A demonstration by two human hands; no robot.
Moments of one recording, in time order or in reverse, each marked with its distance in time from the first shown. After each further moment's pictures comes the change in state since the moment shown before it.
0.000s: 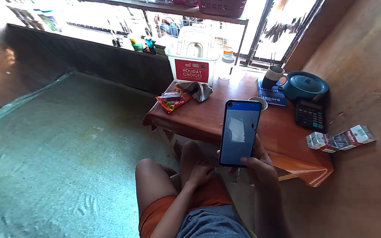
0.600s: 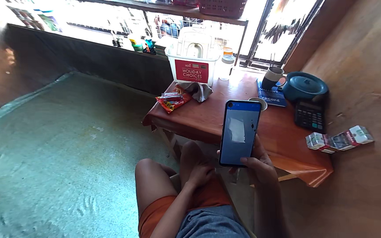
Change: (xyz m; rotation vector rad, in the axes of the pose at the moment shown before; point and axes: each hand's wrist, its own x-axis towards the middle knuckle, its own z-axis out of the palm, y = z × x) left_hand 0.000 0.001 -0.001 -0.007 -0.009 -0.001; right_hand -0.001 0.000 0.000 -0.008 0.025 0.008
